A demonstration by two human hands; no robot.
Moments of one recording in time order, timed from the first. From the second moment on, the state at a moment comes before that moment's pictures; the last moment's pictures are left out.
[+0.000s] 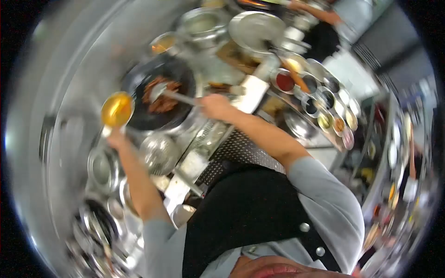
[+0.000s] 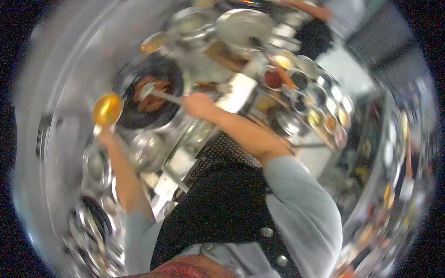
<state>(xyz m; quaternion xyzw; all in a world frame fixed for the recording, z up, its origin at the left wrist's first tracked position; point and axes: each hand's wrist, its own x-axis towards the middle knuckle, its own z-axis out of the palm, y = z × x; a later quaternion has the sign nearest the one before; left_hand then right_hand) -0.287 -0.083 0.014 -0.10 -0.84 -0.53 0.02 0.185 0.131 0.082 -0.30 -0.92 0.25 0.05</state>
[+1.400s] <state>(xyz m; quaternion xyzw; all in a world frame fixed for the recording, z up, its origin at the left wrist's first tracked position) 0.411 -0.109 -0.172 -0.71 -0.58 0.23 -0.33 1.093 -0.629 -0.055 0.56 -0.33 0.02 -0.76</state>
